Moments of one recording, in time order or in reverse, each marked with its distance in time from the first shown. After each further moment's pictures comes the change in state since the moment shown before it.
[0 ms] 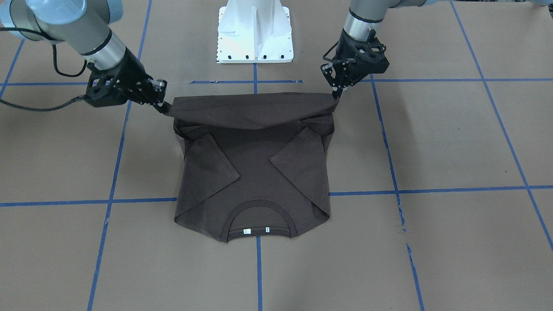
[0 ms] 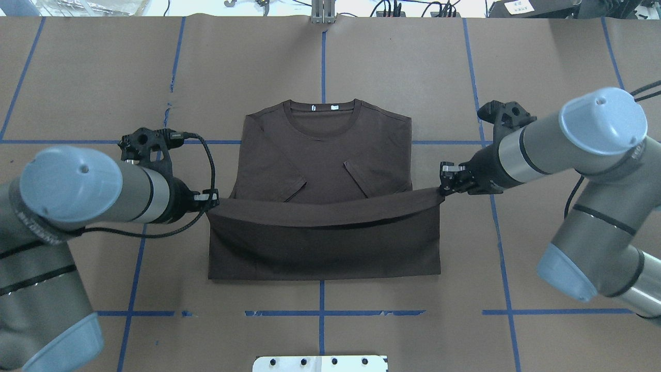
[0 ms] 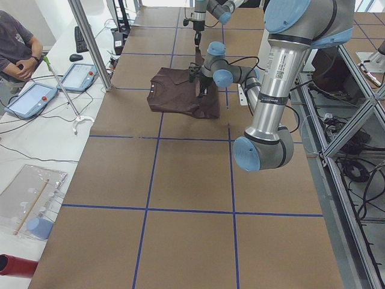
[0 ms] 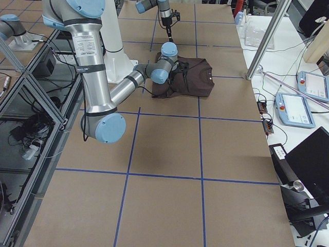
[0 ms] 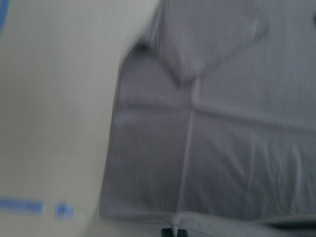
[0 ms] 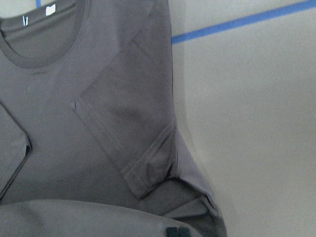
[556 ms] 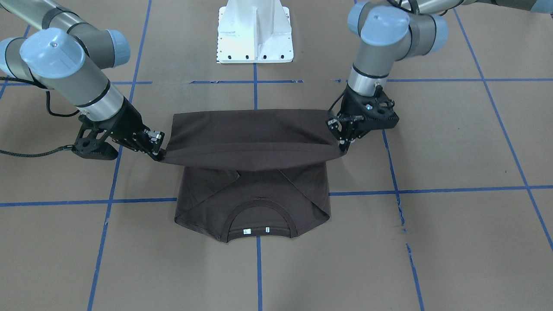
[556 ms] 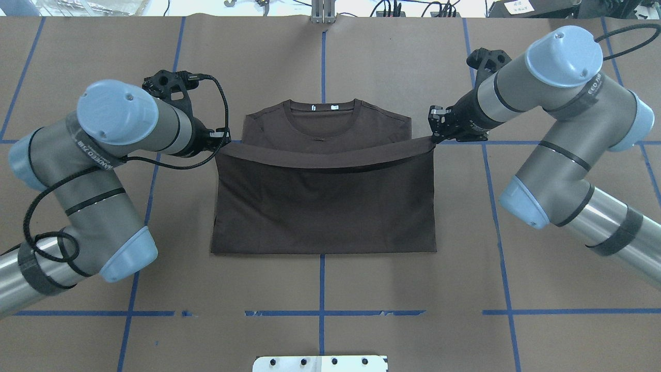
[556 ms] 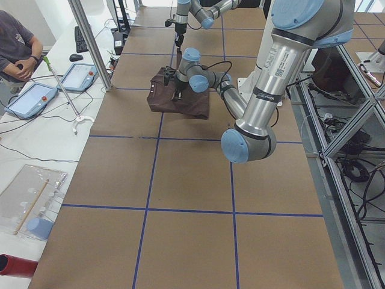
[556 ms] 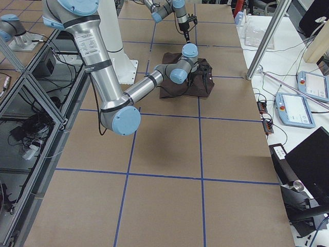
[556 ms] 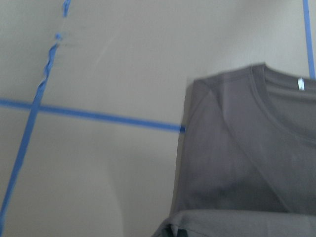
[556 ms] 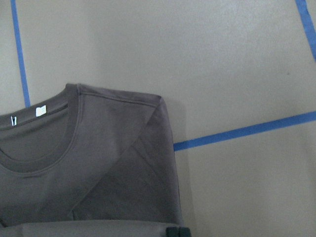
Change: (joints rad) left arm -0.141 -0.146 0.336 -0.200 -0.005 0.063; right arm 0.109 0.186 -0.253 -0.001 0.011 -0.016
